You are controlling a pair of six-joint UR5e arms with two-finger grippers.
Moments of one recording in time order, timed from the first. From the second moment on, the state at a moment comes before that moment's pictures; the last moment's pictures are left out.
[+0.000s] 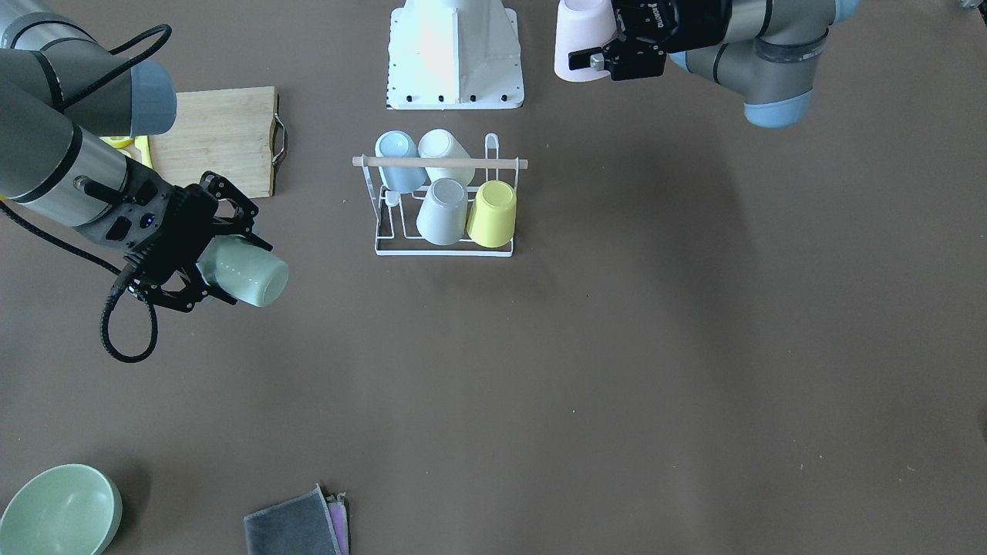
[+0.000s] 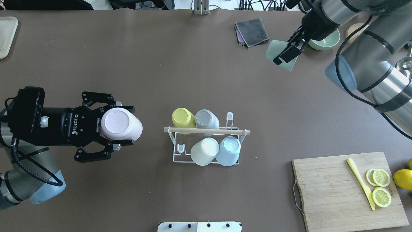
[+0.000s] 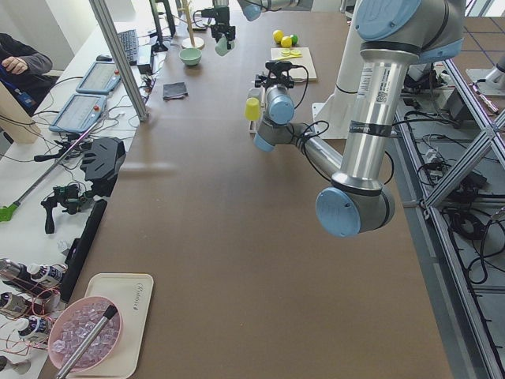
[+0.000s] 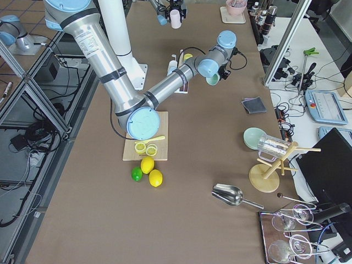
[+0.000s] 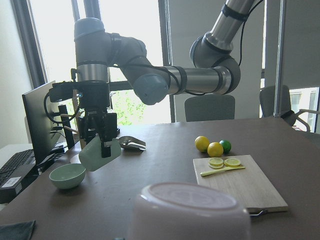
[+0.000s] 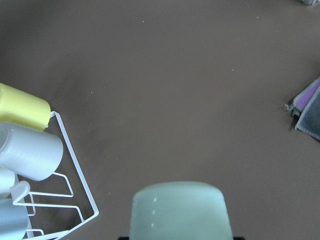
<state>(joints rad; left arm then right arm) -0.58 -1.78 -1.81 -3.44 -1.93 -0.35 1.04 -1.04 1.67 -1.26 2.46 0.04</state>
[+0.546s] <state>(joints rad) -0.46 -1.88 -1.57 -3.62 -1.83 -0.34 1.01 -1.06 1.50 -0.72 2.46 0.28</state>
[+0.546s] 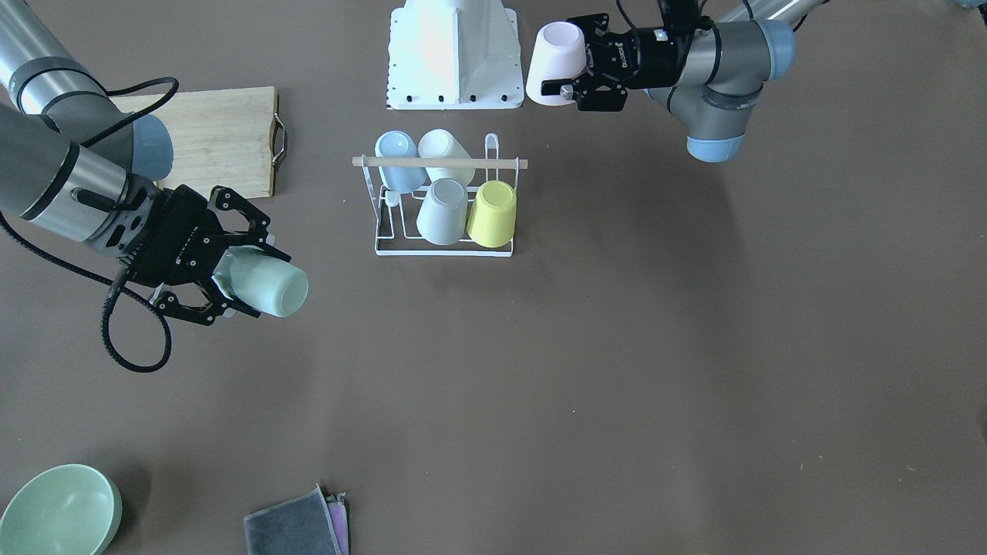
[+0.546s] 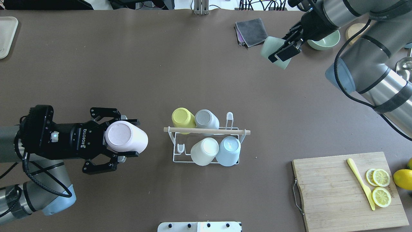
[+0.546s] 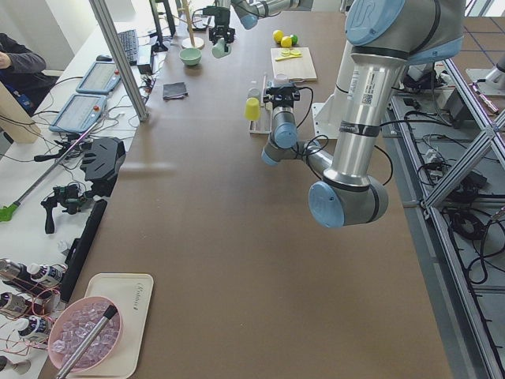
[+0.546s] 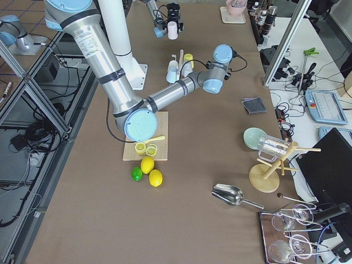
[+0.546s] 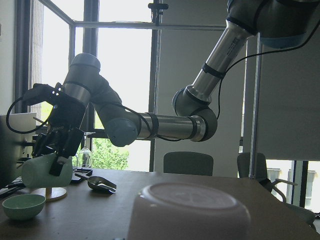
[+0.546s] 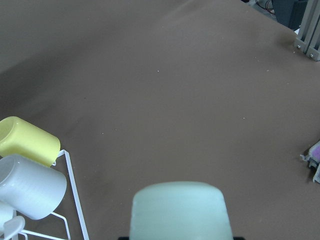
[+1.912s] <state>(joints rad) -0.36 -2.04 -1.38 -3.62 -1.83 -0.11 0.79 -1.06 1.31 0.00 2.06 0.55</state>
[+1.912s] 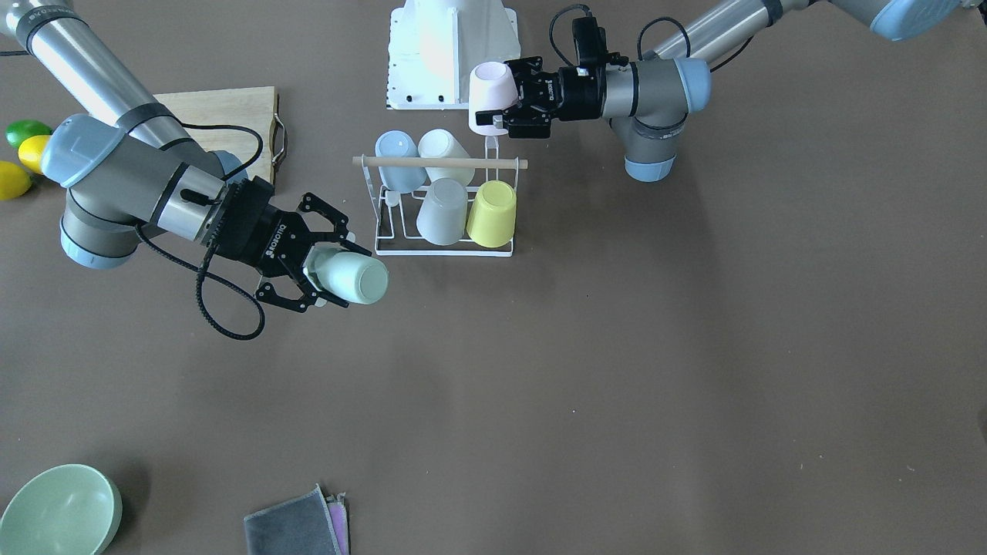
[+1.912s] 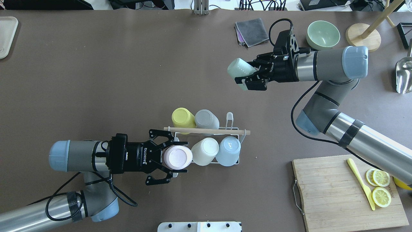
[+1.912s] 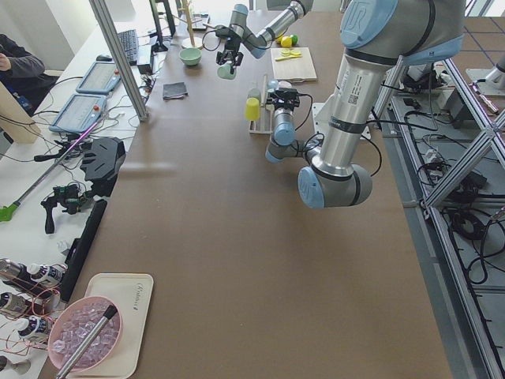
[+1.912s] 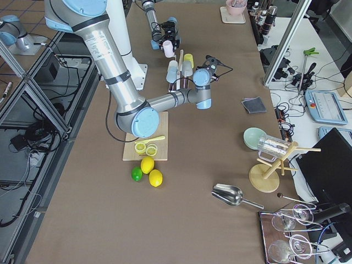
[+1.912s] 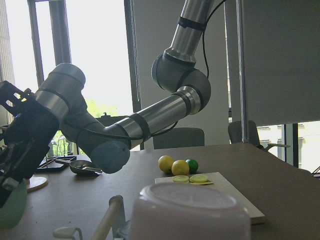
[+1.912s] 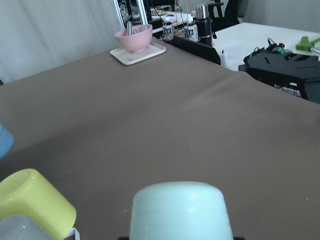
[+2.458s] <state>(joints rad) -0.36 -2.05 -1.36 -3.62 -1.80 -0.04 0.74 -1.08 1.32 0.21 1.98 0.55</state>
